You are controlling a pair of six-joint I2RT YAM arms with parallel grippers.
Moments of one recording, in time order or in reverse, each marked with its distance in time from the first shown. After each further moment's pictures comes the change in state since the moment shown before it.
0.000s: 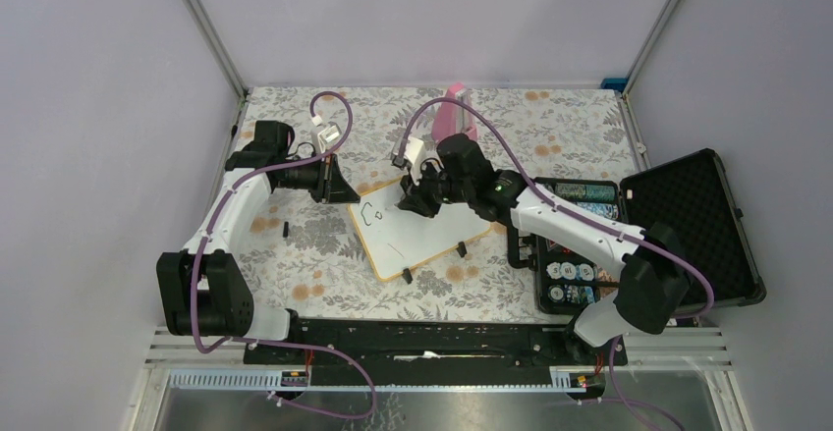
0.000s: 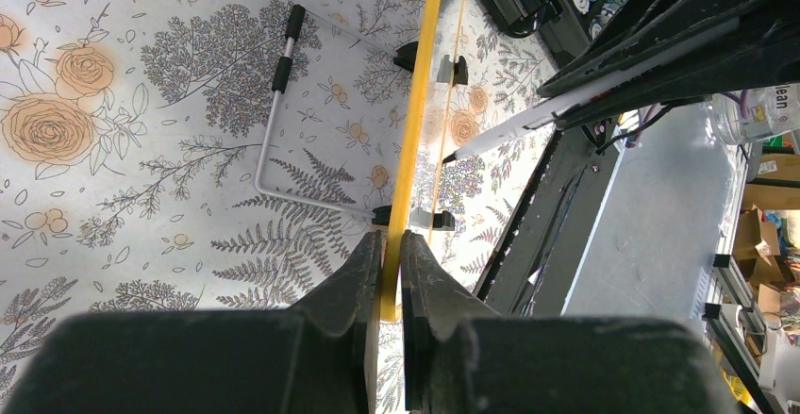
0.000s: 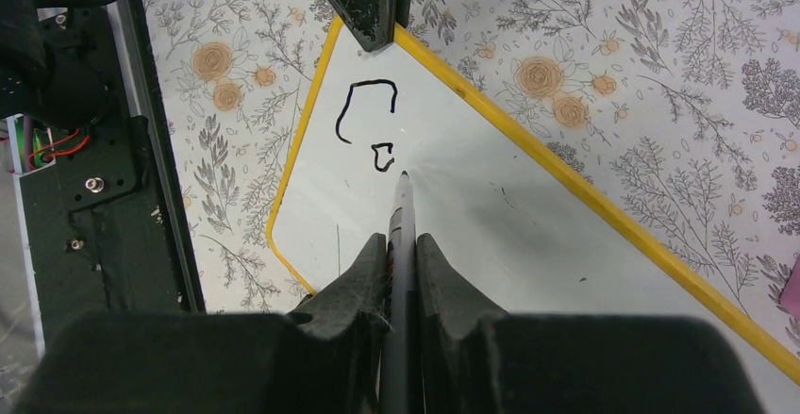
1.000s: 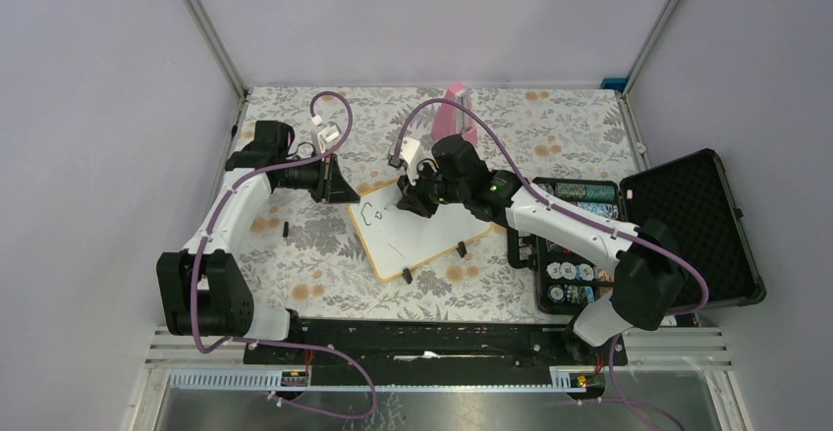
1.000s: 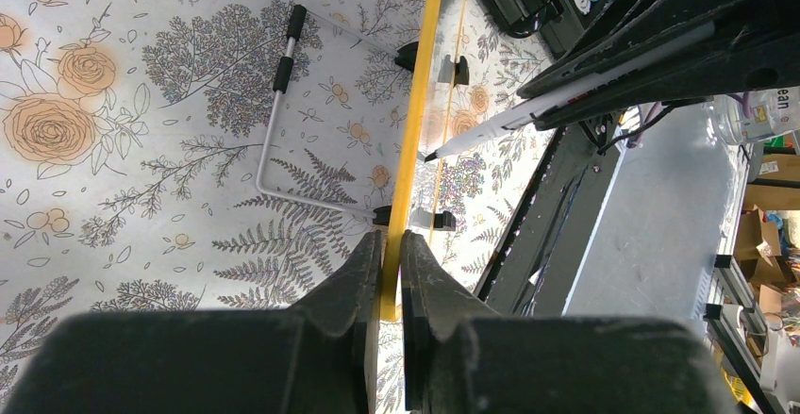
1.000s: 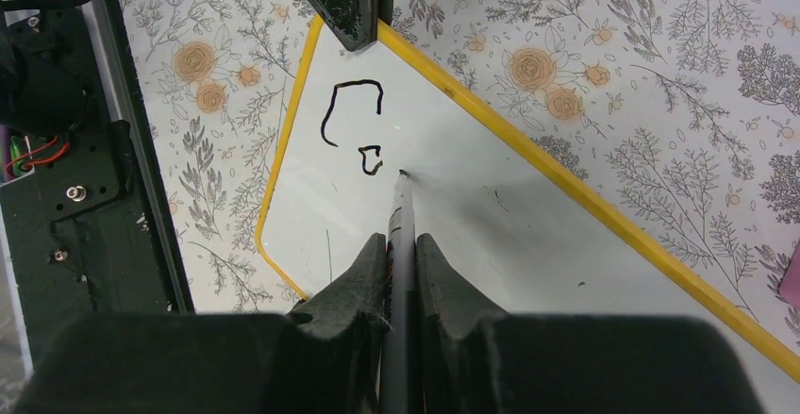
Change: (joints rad) left arm 0.000 0.000 0.000 0.000 -0.001 0.000; right arm 0.011 0.032 0.011 0.001 0.046 0.008
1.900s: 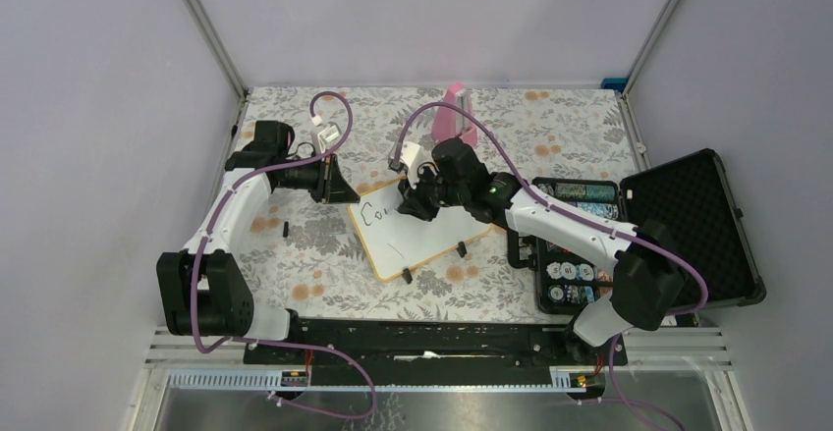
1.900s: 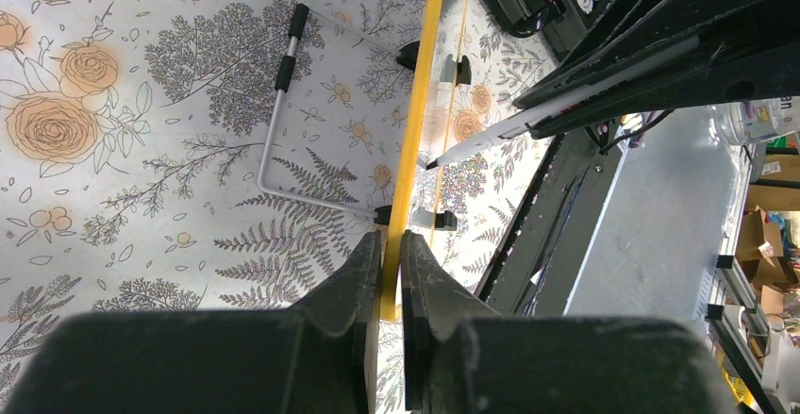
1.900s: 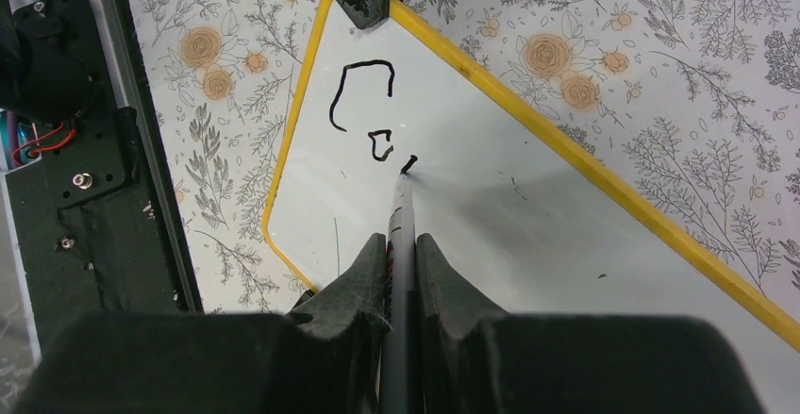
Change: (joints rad) left arm 0.000 0.000 0.000 0.000 -0.004 0.000; right arm 0.000 -0.001 -0.021 0.000 -0.015 0.005
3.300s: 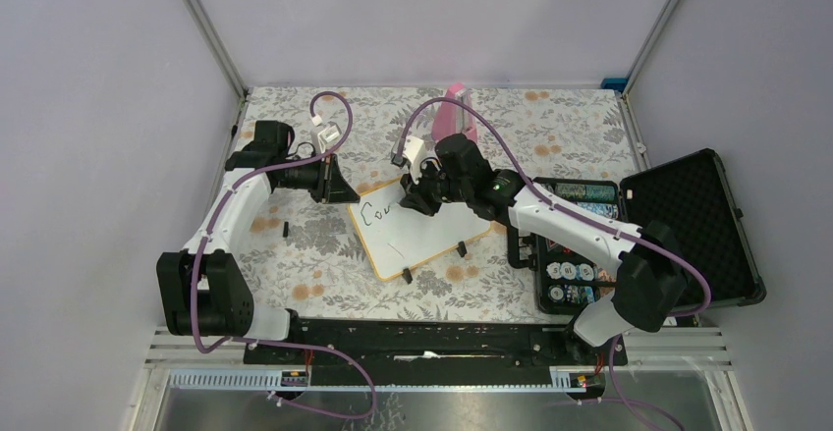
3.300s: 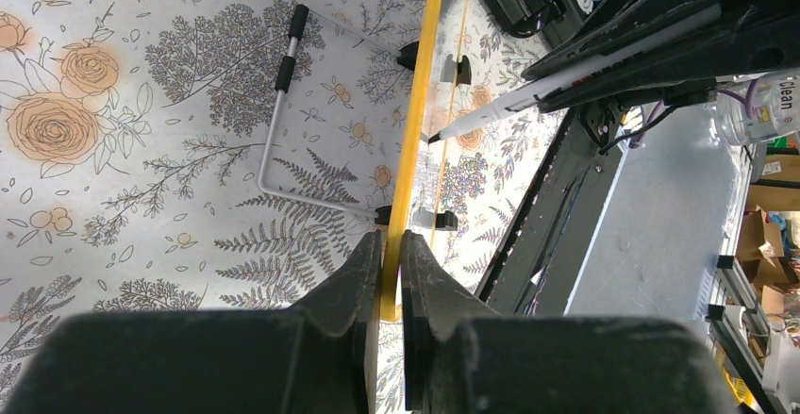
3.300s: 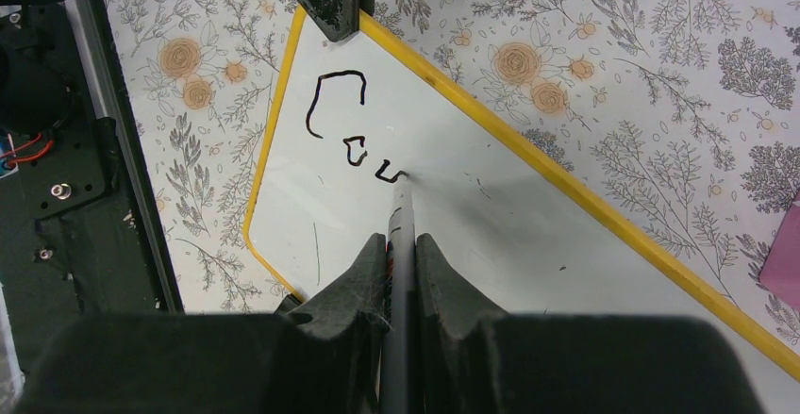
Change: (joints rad) left arm 0.000 0.000 0.000 0.001 0.000 0.000; right arm -0.018 -0.011 0.014 -0.007 0.023 -0.018
